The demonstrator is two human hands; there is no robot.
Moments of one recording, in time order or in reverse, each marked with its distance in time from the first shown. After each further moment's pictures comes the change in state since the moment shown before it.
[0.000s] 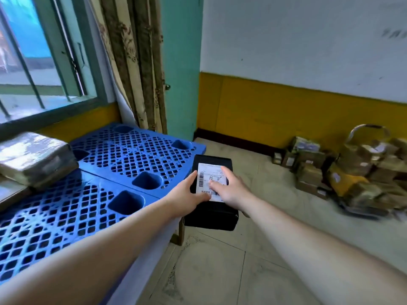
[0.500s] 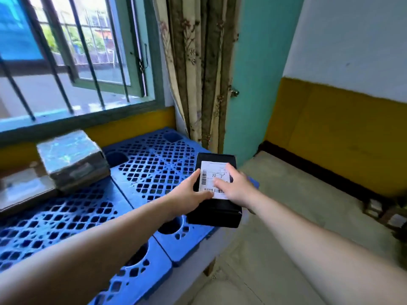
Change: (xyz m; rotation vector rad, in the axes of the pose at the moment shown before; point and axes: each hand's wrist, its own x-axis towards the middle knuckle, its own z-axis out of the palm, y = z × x) left_hand 0.183 -0.007 -0.079 -0.129 0.309 -0.237; right_hand 0.268 -0.071 0.033 -0.163 -0.324 -0.299
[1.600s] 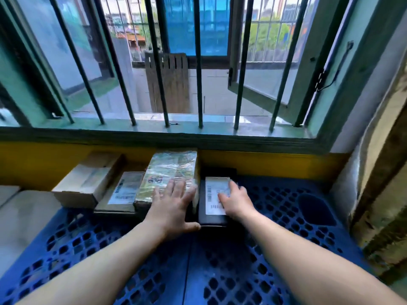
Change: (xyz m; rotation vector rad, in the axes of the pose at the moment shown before) left_hand 0.131 -0.167 -0.237 0.907 0.512 -0.647; right_hand 0.318 -0.207 0.267 -0.275 -0.597 -0.413
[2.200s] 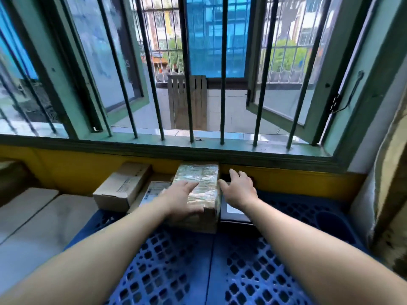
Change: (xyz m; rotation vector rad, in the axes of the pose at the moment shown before) left_hand -0.007 -0.053 -0.049 -0.323 -0.037 -0.053; right_hand -0.028 -0.083 -0.017 -0.181 0.123 -0.224
